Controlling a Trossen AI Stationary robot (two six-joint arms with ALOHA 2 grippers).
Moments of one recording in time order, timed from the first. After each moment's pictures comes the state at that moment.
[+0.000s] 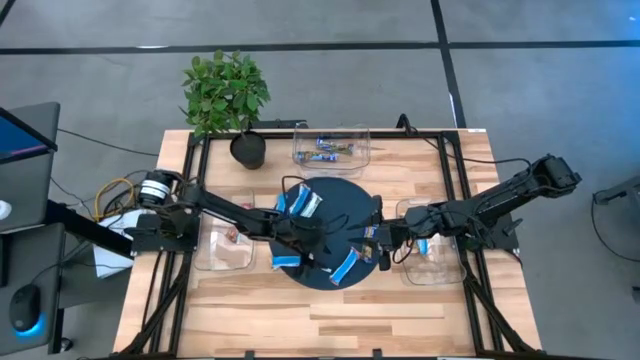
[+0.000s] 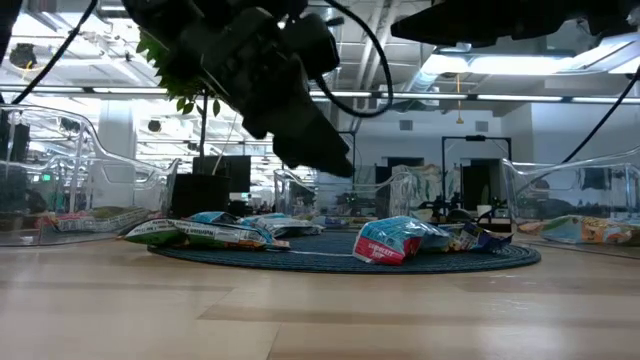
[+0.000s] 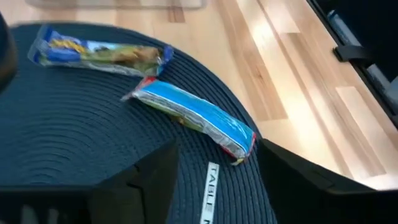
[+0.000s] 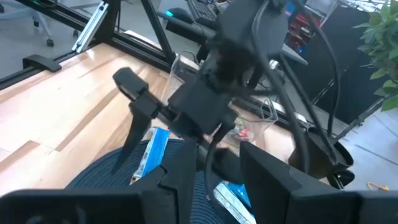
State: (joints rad) left arm -0.14 1.79 0.95 0.21 0.18 -0.11; right arm 0.30 1.23 0.60 0.39 0.24 -0.42
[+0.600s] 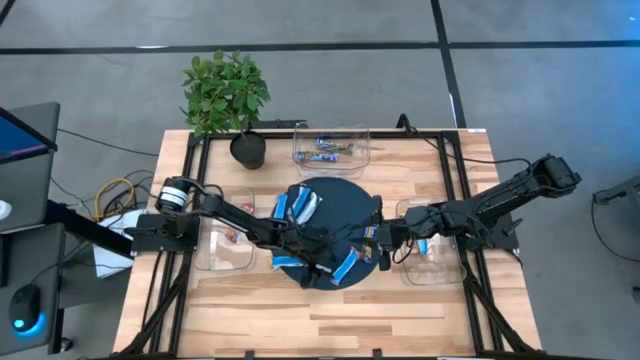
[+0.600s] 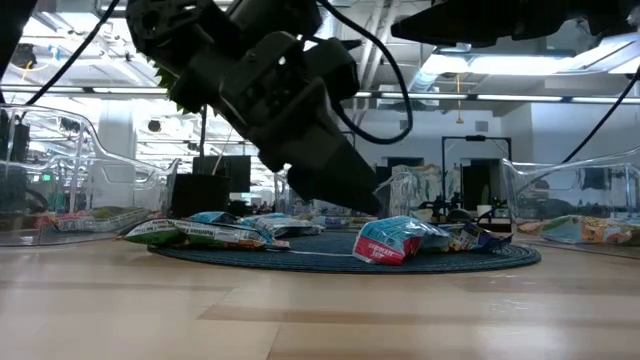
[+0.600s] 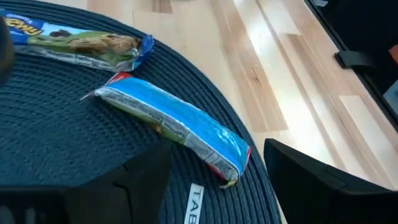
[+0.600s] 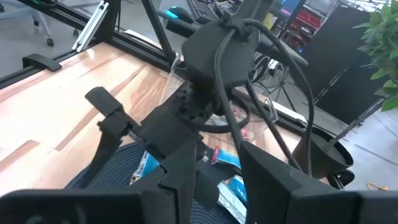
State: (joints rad) left arm -0.18 1.94 0.99 0.37 0.18 -0.18; right arm 0.30 1.23 0.60 0.39 0.24 -0.42
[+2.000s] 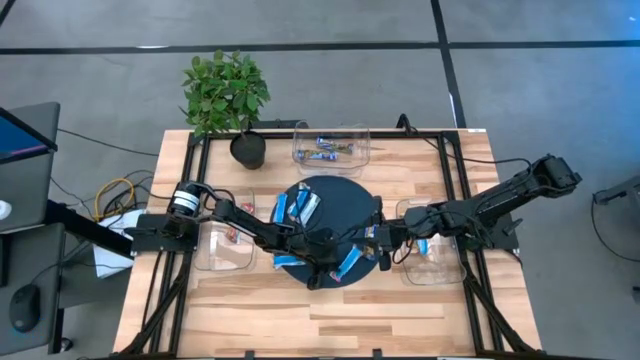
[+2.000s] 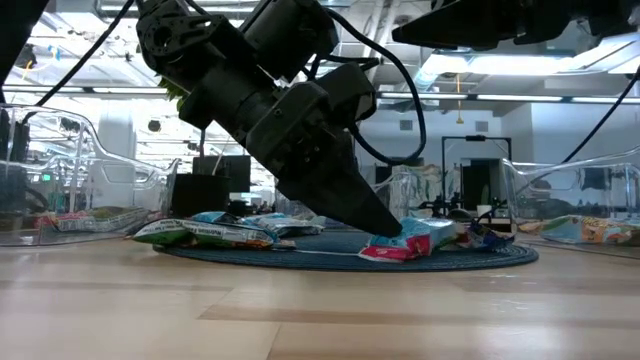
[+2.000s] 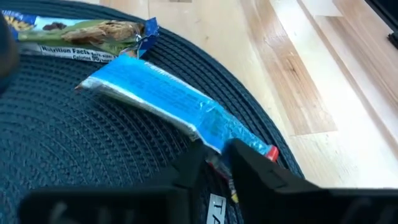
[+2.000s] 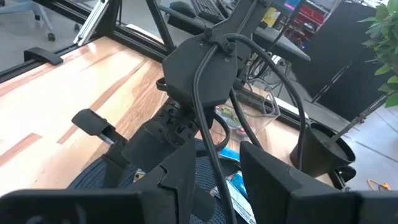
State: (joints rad) left arm -0.19 2.05 1.04 0.37 0.08 -0.12; right arm 0.30 1.23 0.60 0.37 0.24 -0.42
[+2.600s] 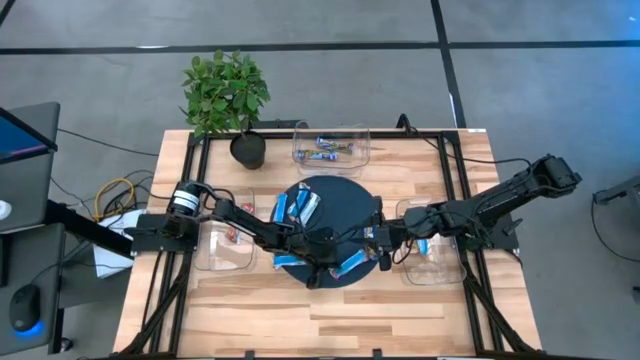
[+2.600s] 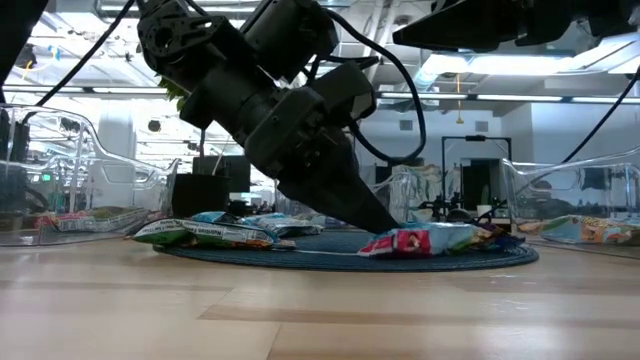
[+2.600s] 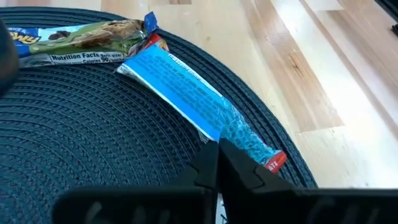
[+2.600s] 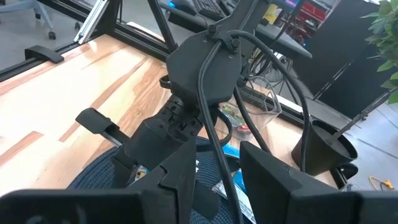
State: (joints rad) left arm -0.19 2.04 1.04 0.37 0.08 -0.07; right arm 0.30 1.23 0.60 0.36 0.24 -0.41
